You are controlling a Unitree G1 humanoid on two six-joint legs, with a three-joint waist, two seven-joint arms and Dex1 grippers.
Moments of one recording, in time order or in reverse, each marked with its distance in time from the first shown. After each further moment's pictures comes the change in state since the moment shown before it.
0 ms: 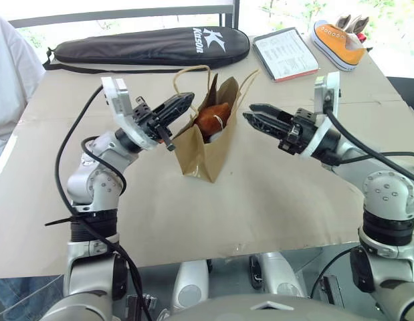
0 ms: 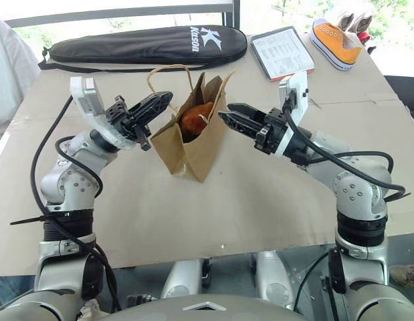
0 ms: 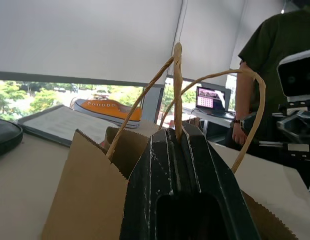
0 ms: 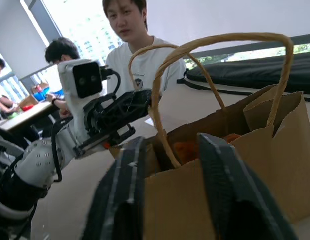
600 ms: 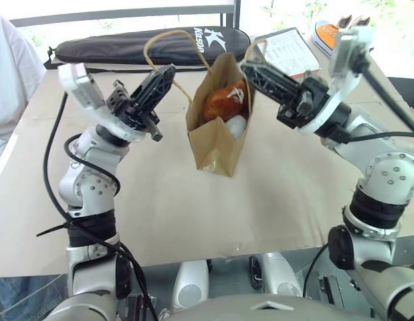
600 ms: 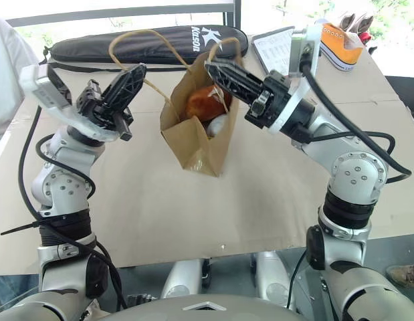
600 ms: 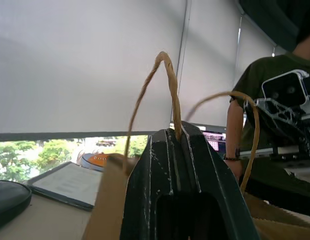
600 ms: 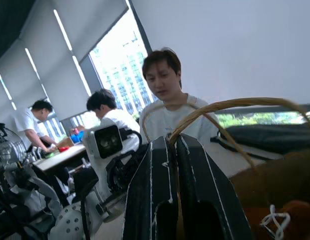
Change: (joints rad) left arm -0.009 -0.041 0.029 -0.096 -0.060 -0.095 0.034; right arm -0.152 0.147 -0.114 0.011 0.089 0.075 -0.071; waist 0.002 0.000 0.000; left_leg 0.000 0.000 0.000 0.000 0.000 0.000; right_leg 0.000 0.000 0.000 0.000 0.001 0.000
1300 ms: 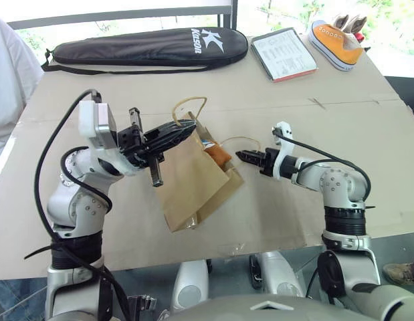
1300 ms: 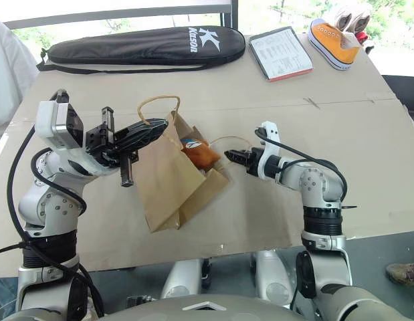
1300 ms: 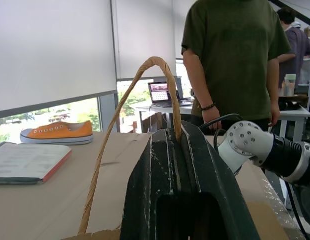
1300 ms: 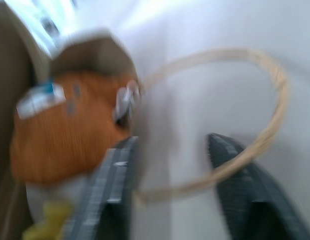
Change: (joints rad) left arm 0.192 0.093 -0.013 -0.147 0.022 -0.026 -0.238; right arm 0.153 0.173 0.054 0.445 -0.450 0.077 0.029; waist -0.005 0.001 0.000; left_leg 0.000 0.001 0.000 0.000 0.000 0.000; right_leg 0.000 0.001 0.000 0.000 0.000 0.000
